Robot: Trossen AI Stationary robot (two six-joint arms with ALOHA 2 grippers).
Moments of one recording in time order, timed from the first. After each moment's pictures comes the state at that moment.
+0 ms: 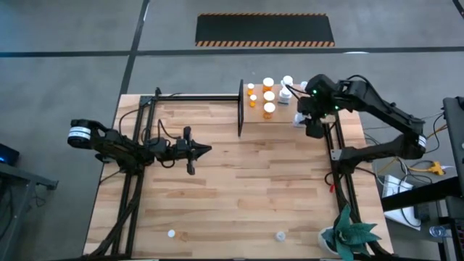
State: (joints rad) left arm 0.05 1.36 0.14 1.34 -0.08 0.03; right arm -0.51 1.20 1.41 -1.31 -0.06 -0.43
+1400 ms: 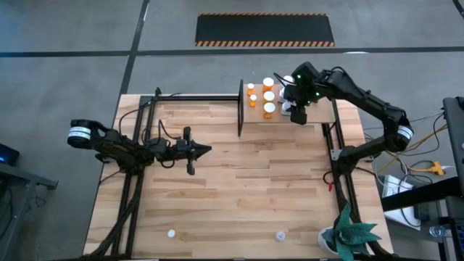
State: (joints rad) left arm 0.05 1.36 0.14 1.33 -0.08 0.04; right arm -0.69 1.38 1.38 -1.08 -0.13 -0.55
